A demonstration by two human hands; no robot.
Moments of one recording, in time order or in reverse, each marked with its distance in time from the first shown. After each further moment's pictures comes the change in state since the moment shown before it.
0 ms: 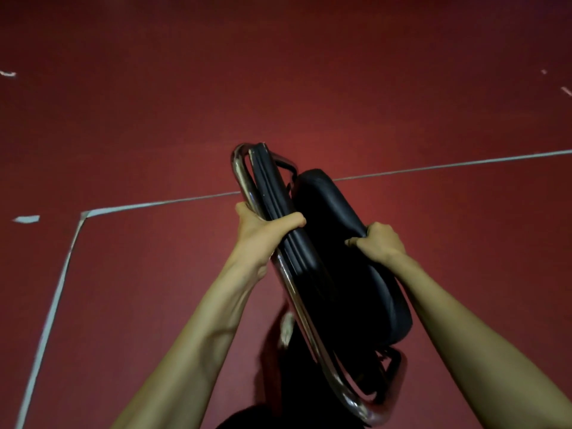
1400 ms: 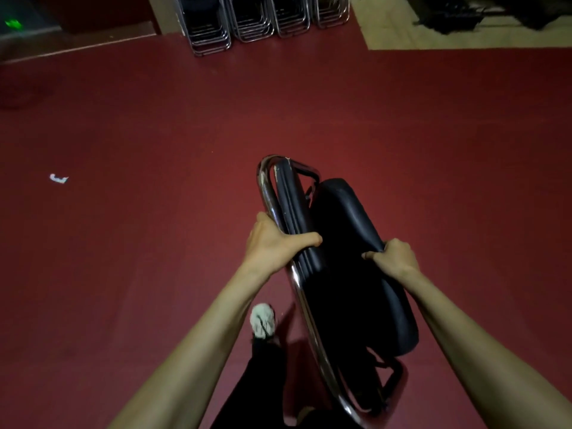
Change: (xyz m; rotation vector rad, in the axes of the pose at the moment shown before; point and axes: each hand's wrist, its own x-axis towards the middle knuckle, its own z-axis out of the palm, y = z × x) left_hand 1.216 0.523 -0.235 0.469 0.058 0.049; right_hand 0.977 -0.934 -0.132 0.073 -0.048 -0.083
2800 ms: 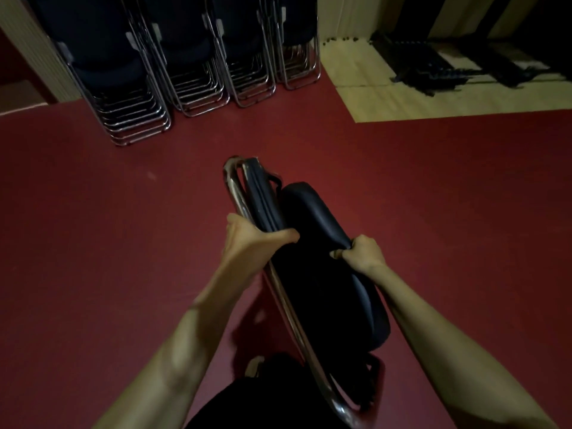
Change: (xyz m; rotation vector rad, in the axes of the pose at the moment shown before) left_hand 1.196 0.403 -0.186 -0.167 -0.041 -0.013; right_hand 1.019 -0.707 -0.205 0.029 0.053 0.070
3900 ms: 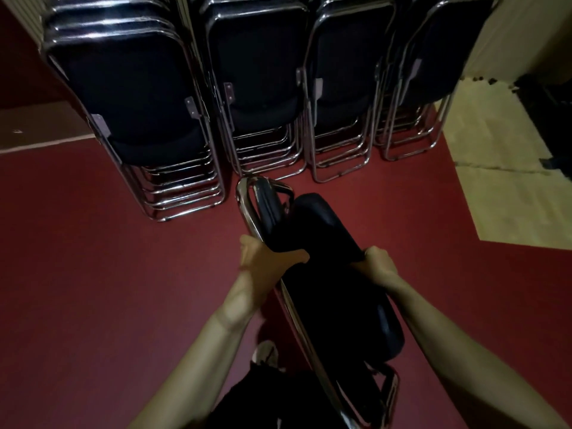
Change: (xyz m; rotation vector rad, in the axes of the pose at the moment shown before) left_hand 0.897 0.285 -0.127 -0.231 0.162 -0.199; right_hand 0.805 -0.606 -0.071 -0.180 -0.204 -0.156
